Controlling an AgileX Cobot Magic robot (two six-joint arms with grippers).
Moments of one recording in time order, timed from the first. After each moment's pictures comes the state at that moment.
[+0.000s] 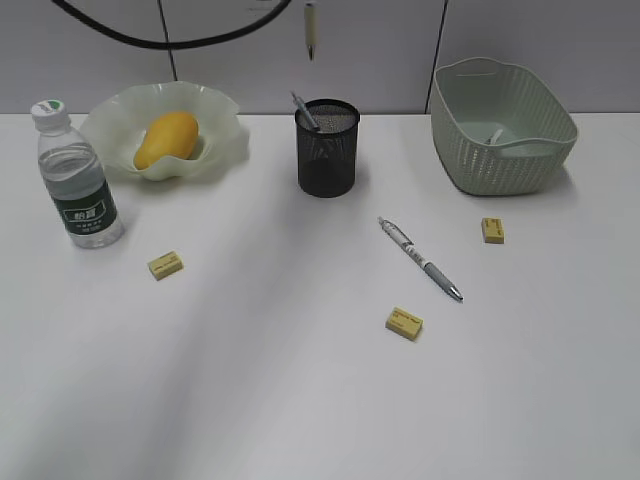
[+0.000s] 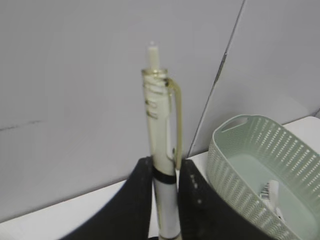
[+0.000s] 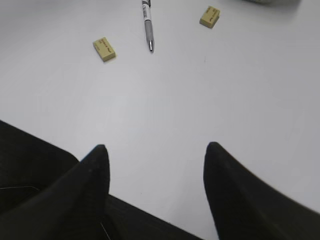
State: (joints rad) left arm -0.51 2.10 -1.86 -0.30 0.18 0.14; right arm 0.48 0.46 -0.52 -0.06 0.88 0.01
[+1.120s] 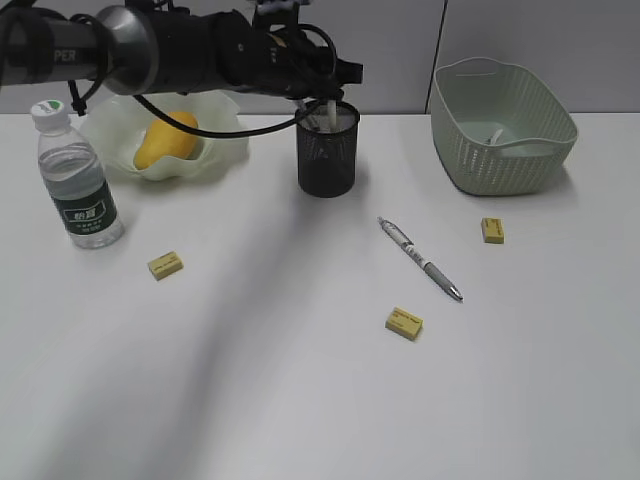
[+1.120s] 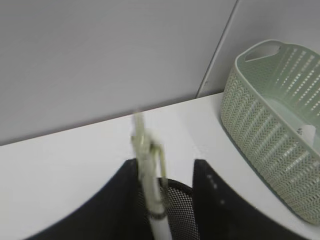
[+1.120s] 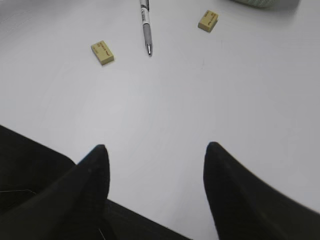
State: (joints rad) left arm -0.54 2.31 -1.86 -0.35 0.09 0.14; right arm 0.48 0.46 -0.51 -0.07 0.86 0.01
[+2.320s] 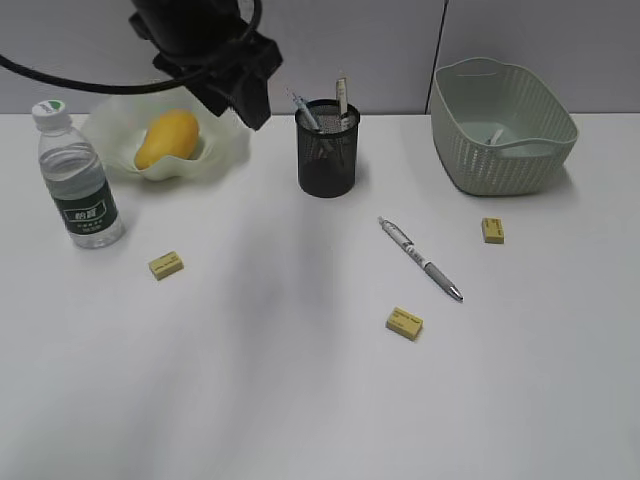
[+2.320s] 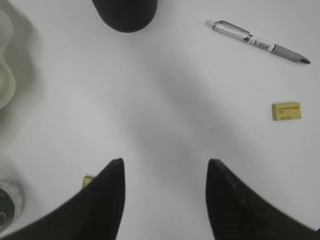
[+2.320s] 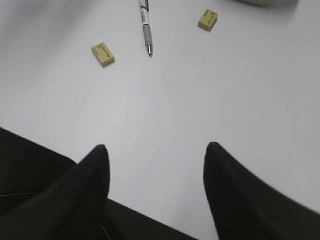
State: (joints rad) left arm -0.54 1.94 -1.86 -0.10 1.20 0.14; right arm 0.48 0.46 -0.51 -0.07 0.86 0.04
